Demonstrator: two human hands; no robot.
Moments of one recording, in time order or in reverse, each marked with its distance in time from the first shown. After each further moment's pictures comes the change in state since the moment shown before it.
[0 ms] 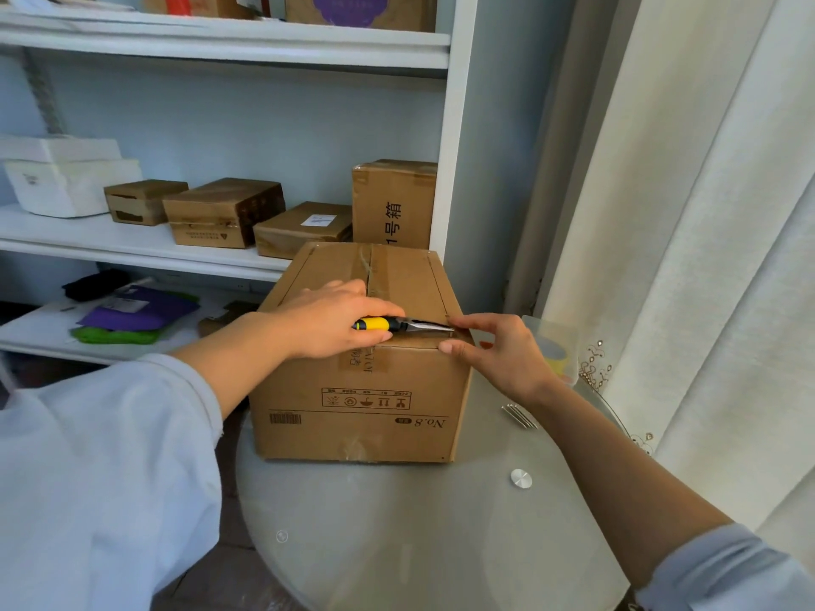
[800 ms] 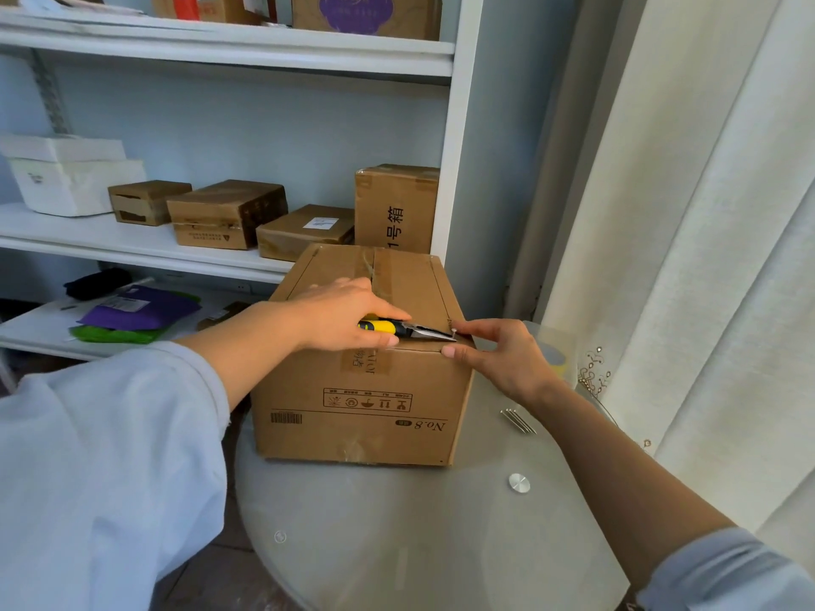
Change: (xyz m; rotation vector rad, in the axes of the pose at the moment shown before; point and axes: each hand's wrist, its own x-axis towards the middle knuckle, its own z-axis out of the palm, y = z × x) left_hand 0.005 0.006 -0.010 0.002 -0.061 -0.005; right_hand 0.001 -0.001 -0.004 0.022 -0.012 0.049
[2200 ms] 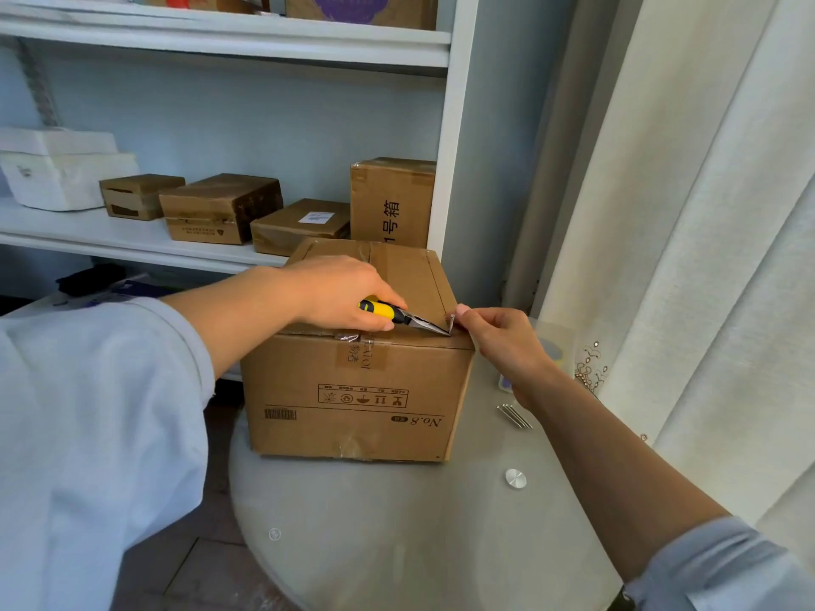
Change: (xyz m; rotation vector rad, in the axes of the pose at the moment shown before) left_hand 0.006 0.007 -0.025 0.162 -0.017 0.098; right_hand 0.000 -0.018 0.002 0.267 0.085 0.157
